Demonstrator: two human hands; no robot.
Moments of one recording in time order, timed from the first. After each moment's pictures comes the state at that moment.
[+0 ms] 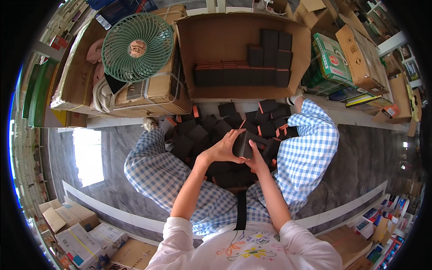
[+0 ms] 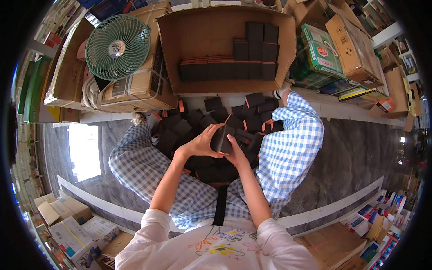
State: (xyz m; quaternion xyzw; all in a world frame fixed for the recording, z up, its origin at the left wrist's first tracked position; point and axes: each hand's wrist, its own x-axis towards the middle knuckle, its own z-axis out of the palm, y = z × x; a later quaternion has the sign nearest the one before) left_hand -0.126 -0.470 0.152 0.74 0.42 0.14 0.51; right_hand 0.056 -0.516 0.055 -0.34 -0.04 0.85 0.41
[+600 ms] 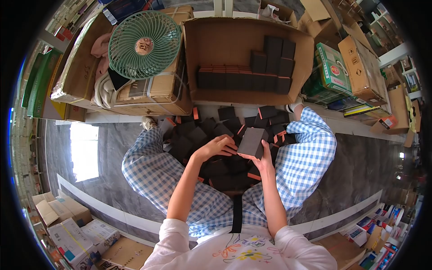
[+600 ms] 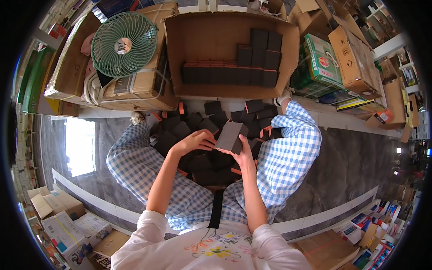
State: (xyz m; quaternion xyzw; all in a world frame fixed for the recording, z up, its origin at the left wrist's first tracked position) left_hand -0.154 -0.465 0.132 0.37 0.43 0.19 0.80; right_hand 0.078 -0.493 0.086 -0.29 -0.06 0.84 0.46
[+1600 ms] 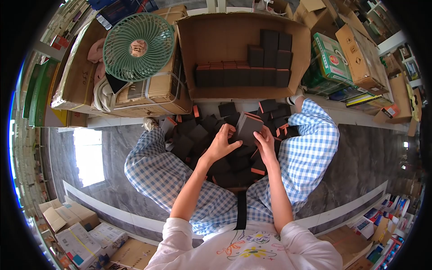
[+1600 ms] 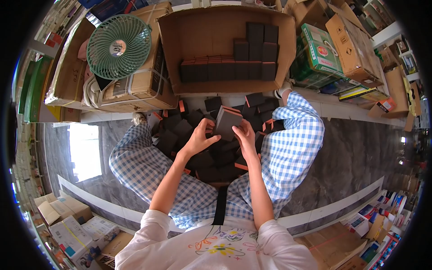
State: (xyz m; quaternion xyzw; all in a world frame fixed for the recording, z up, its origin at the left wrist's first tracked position) left_hand -0.127 -0.472 0.128 0.64 0.51 0.32 0.49; right_hand 0.073 -0.481 0.103 -0.47 -0.24 0.68 0.51
